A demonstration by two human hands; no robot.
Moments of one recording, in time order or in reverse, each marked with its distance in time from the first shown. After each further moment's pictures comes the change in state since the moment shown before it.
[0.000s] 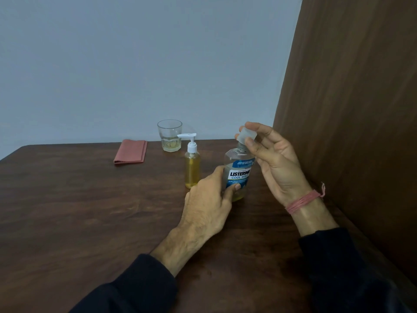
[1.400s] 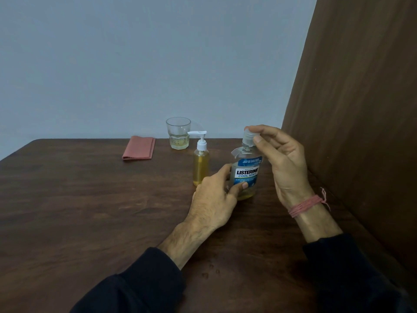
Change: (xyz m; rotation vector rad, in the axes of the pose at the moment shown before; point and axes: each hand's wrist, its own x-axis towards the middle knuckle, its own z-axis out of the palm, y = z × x) left_hand 0.006 -0.007 -0.003 -0.243 -0.103 -0.083; right_hand 0.001 0.018 0.002 -0.205 0.051 -0.177
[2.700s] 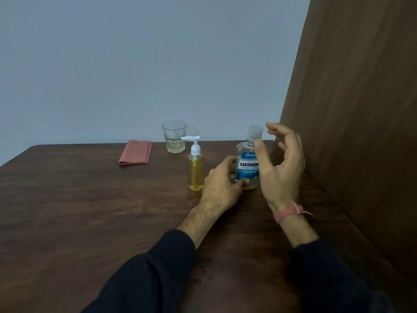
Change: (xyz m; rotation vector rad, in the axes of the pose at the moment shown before) left_hand 0.051 0.010 0.024 -0.106 -0.021 -0.093; right_hand -0.010 -0.001 0.008 -0.571 0.353 -0.231
